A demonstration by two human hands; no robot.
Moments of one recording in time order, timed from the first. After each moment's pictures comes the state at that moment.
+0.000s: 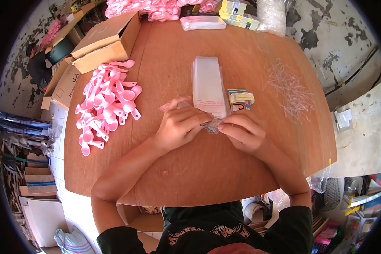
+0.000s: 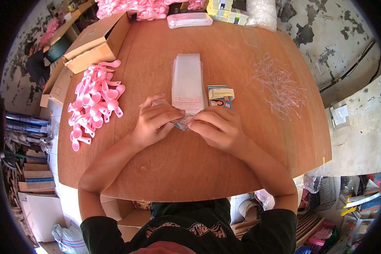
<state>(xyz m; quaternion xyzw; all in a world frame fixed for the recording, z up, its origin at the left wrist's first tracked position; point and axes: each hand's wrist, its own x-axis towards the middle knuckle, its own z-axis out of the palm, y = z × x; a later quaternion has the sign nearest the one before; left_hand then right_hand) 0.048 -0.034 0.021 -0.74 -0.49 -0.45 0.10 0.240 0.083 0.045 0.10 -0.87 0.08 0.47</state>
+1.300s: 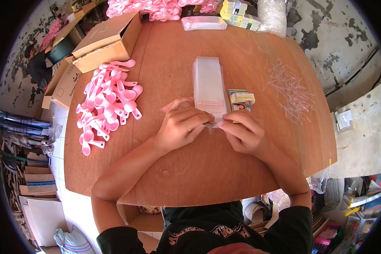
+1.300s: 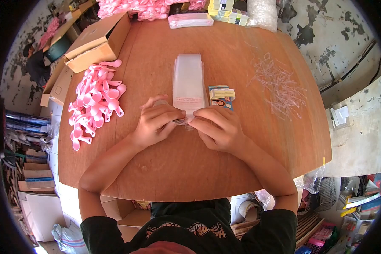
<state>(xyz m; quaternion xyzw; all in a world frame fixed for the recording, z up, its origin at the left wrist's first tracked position) 0.049 -0.035 0.022 -0.74 -0.49 -0.46 0.09 0.242 0.085 0.039 0.08 -0.88 0.10 0.45</state>
